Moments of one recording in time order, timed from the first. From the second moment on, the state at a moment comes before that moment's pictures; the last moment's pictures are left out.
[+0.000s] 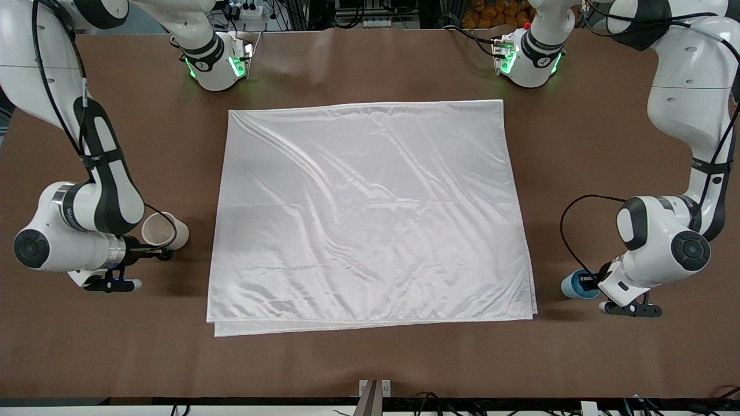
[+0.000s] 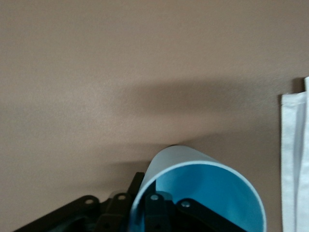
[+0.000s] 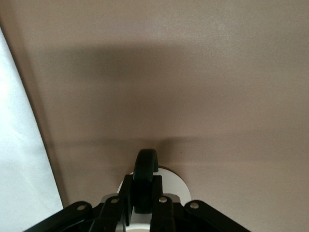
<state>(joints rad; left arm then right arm) 0.17 0.80 -0.16 -1.48 0.14 2.35 0.07 -0.16 0.66 0.07 -1.59 -0.01 2.05 -0.07</state>
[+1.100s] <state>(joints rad) 0.11 0.51 -0.24 -1.44 0.17 2.09 0.06 0.08 0.57 0.08 -1.51 0.03 1.92 0.32</state>
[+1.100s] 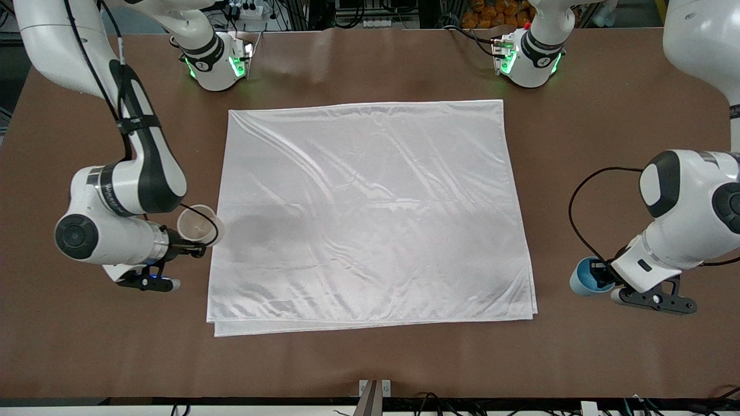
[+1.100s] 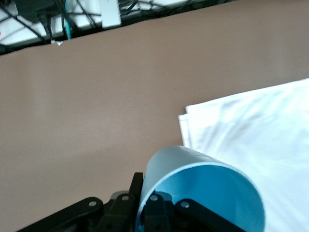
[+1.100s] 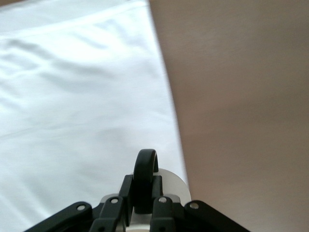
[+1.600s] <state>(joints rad) 0.11 0.38 -0.30 -1.44 0.09 1.94 0.06 0.25 0.57 0.08 -1.46 0.18 1.92 0.59</state>
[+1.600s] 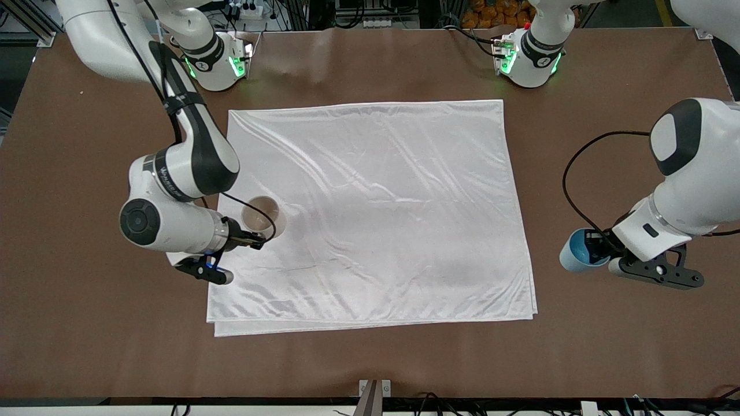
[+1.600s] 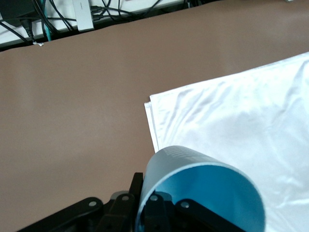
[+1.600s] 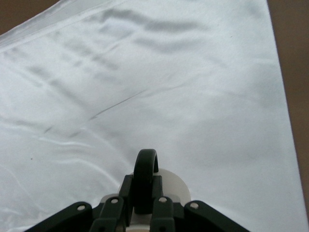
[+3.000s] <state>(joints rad) 0.10 0.30 -0.50 -1.41 0.09 1.80 -0.10 0.54 0.77 0.08 -1.39 0.18 2.25 1.07</state>
